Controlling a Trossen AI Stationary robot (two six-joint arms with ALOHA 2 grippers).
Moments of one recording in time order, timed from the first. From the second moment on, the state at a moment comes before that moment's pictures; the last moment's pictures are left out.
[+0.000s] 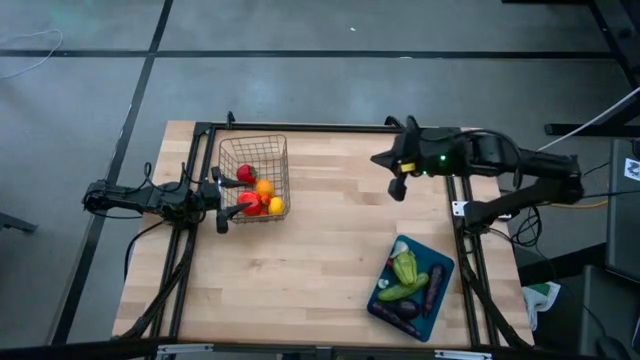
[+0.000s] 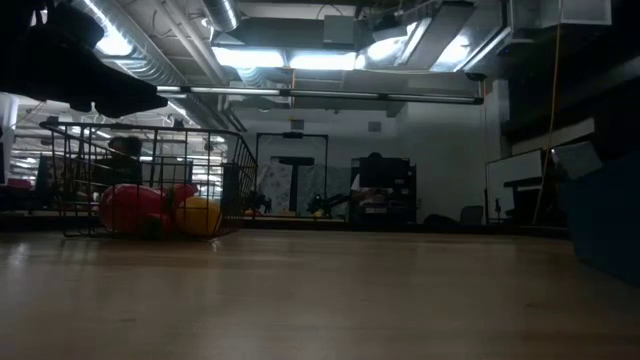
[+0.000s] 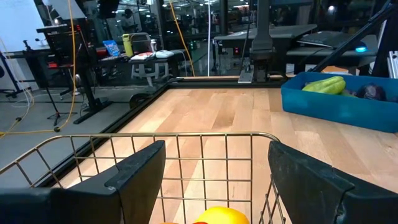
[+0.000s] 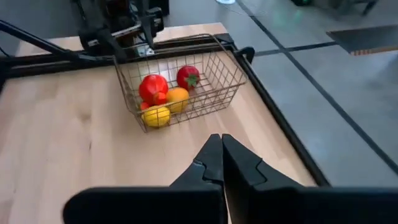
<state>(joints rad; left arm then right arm) -0.13 0.01 0.07 -0.15 -0.42 0.05 -0.01 1.22 1.48 -0.79 0.27 0.07</state>
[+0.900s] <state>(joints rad) -0.13 0.01 0.07 -0.15 -0.42 0.05 -0.07 0.21 0.46 -0.33 0.20 0.08</state>
